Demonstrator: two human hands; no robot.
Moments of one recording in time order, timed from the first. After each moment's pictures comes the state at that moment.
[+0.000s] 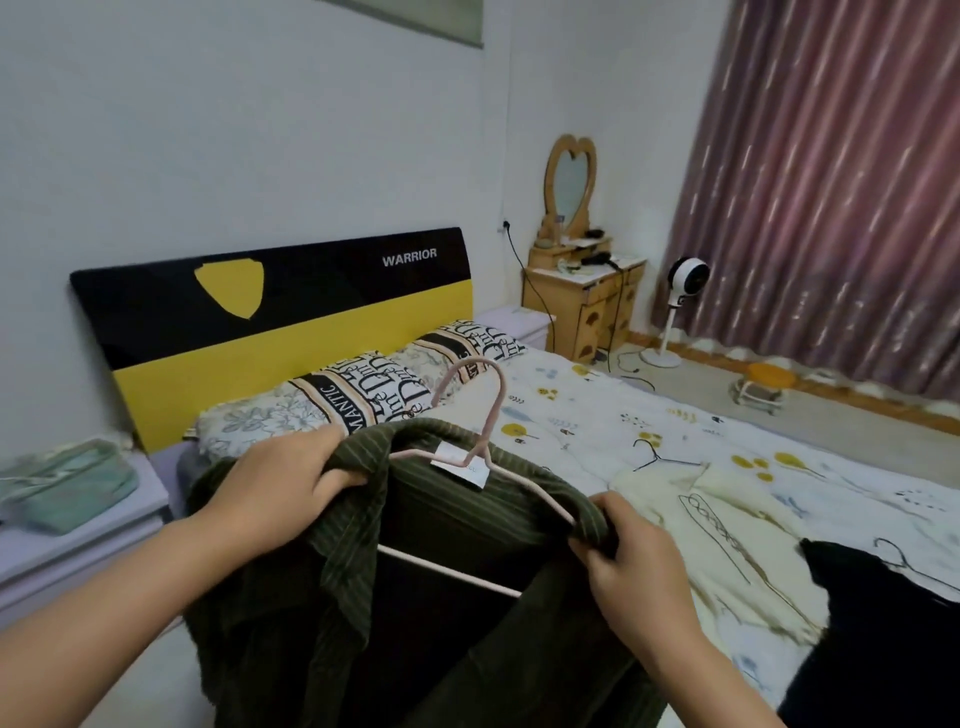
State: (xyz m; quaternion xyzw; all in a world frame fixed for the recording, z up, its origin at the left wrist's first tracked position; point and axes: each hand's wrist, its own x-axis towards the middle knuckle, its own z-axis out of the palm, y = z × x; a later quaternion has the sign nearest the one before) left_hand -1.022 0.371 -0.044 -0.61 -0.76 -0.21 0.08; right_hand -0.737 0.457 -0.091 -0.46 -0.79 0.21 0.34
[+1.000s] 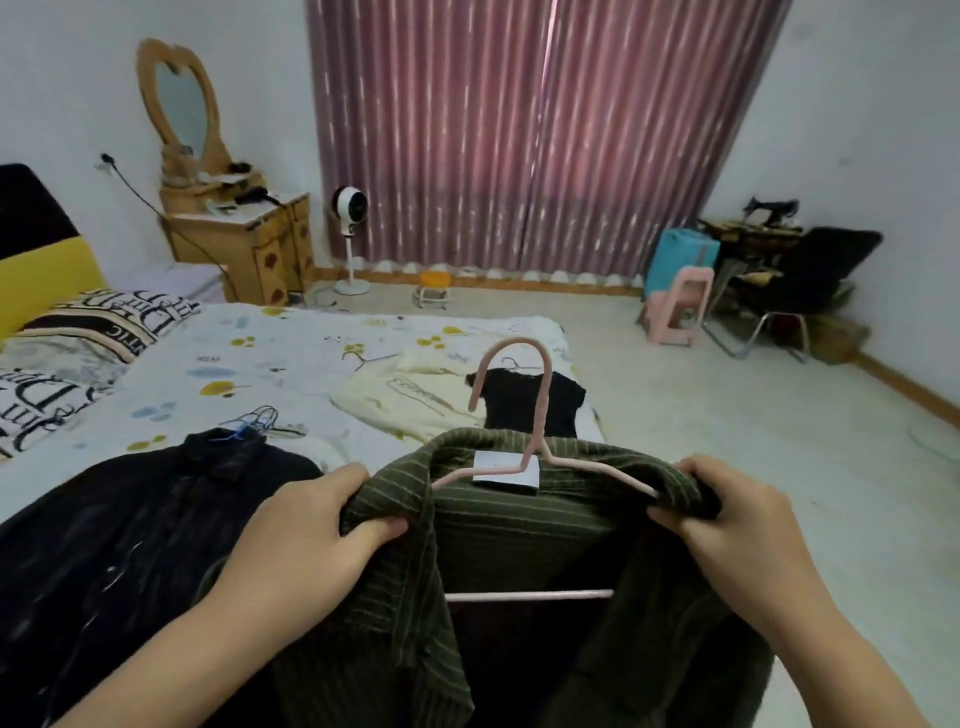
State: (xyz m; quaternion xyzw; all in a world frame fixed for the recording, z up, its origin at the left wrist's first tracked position) left_hand -0.792 0.236 -0.058 -0.77 -0.53 -0.31 -0.19; right_hand -0.497 0.158 -0.059 -0.72 -0.58 0.05 0.39
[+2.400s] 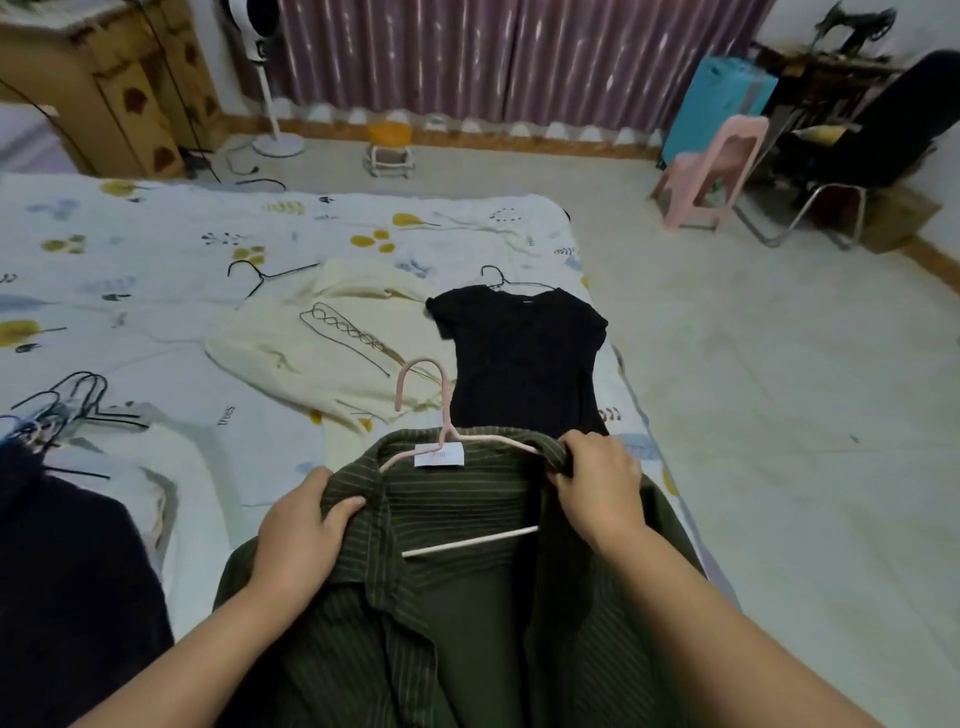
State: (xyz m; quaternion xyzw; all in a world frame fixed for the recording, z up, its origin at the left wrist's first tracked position) left_hand -0.613 0.642 -0.340 -0.68 -0.64 -0.22 -0.27; right_hand -0.357 0.593 -0.315 -0.84 -0.53 0.10 0.11
